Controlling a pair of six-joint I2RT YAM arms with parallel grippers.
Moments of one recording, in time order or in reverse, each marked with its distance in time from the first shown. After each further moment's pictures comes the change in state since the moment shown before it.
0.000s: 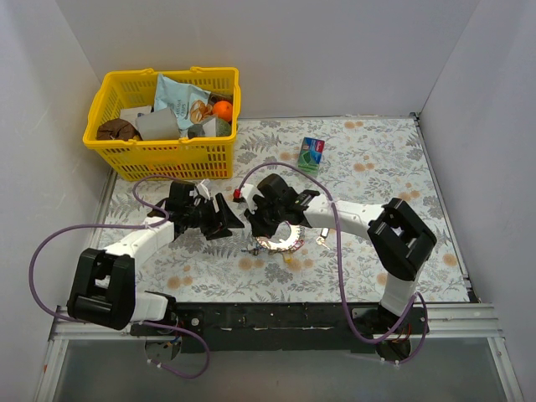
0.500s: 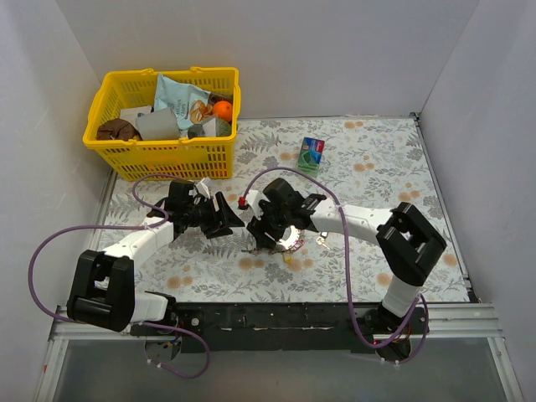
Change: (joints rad) left arm 0.000 -0.022 0.006 0.018 0.014 0.010; right arm -0.001 -0.061 -0.077 -0.010 0.016 -0.072
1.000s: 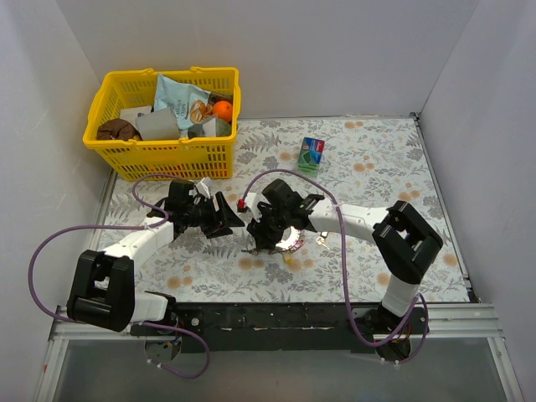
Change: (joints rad) left arm 0.000 0.000 0.000 0.002 0.000 0.000; right arm -0.002 0.008 -0.001 -0.002 -0.069 -0.026
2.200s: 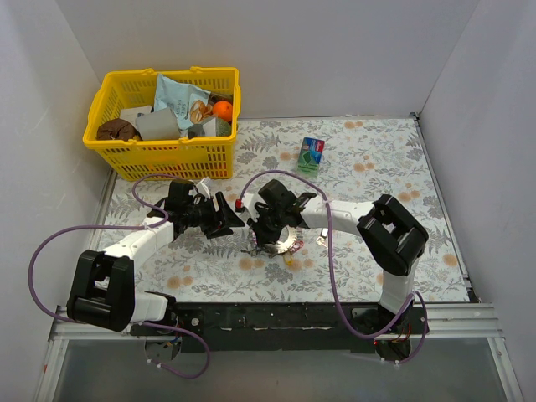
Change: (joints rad) left arm 0.000 0.000 0.000 0.000 0.005 -0.002; right arm -0.013 0.111 0.046 -0.003 -0.017 0.005
